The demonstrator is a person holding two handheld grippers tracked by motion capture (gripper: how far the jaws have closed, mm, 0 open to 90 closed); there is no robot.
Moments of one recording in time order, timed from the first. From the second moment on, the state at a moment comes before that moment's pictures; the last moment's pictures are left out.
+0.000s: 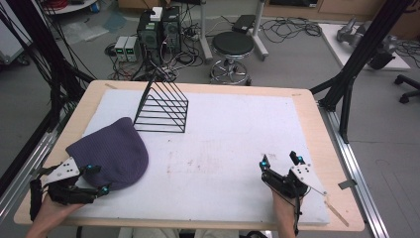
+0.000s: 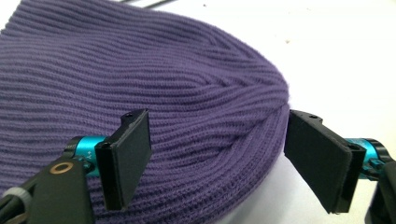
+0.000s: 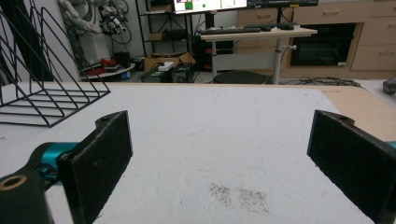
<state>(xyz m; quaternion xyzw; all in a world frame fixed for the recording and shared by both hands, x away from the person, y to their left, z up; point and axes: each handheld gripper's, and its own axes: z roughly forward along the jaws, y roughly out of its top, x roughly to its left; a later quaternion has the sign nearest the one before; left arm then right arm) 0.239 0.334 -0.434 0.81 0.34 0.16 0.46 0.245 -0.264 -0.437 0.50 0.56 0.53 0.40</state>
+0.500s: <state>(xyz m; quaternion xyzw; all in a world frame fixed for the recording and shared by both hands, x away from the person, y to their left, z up) 0.242 0.322 -0.443 0.84 0.32 0.15 0.42 0.245 -0.263 -0.436 0.49 0.57 0.52 0.41</state>
